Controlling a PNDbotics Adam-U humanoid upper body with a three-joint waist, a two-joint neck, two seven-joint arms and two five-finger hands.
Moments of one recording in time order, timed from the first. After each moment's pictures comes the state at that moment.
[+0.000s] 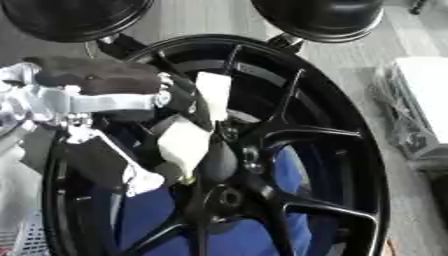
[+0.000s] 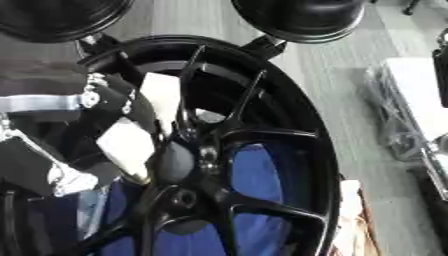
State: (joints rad) left arm -1.04 0.70 -0.63 -1.99 -0.25 0.32 -0.87; right arm -0.18 -0.60 -0.14 -1.98 -0.04 0.24 -0.88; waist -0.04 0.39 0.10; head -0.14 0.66
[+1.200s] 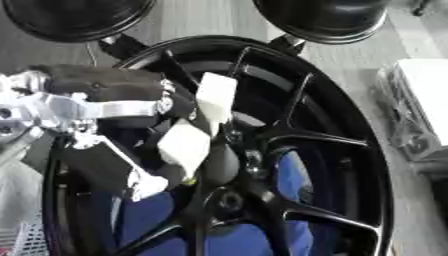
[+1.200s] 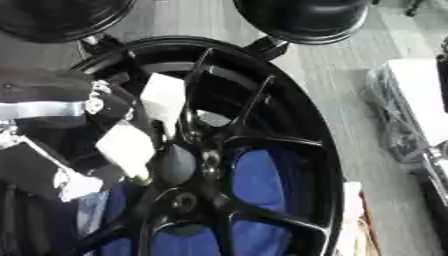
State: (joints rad) left arm -1.03 0.70 -0.63 -1.99 -0.25 0.34 -0.87; right arm -0.18 -0.59 -0.13 -1.98 -0.05 0.23 -0.89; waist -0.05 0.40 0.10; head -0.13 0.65
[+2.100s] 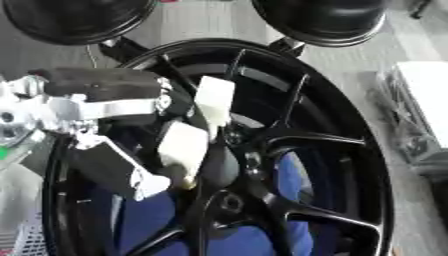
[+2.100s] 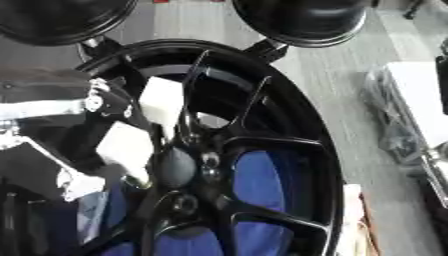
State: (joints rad) left arm -1.01 0.70 -0.63 -1.99 -0.27 0.40 -0.81; right arm -0.18 -0.59 -0.13 -1.98 -0.05 0.22 -0.89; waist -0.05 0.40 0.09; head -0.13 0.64
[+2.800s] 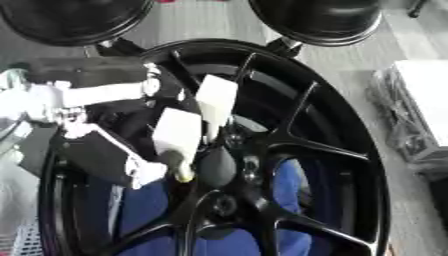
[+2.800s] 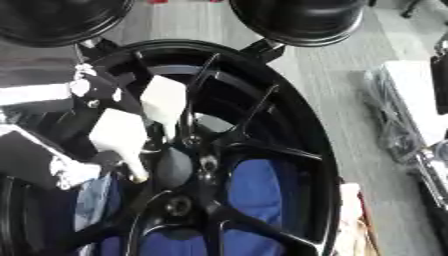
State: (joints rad) left arm -1.02 0.71 -0.60 -1.99 -0.23 0.42 -0.79; right arm -0.18 -0.59 -0.13 -1.98 -0.05 0.22 -0.89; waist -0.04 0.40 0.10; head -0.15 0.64
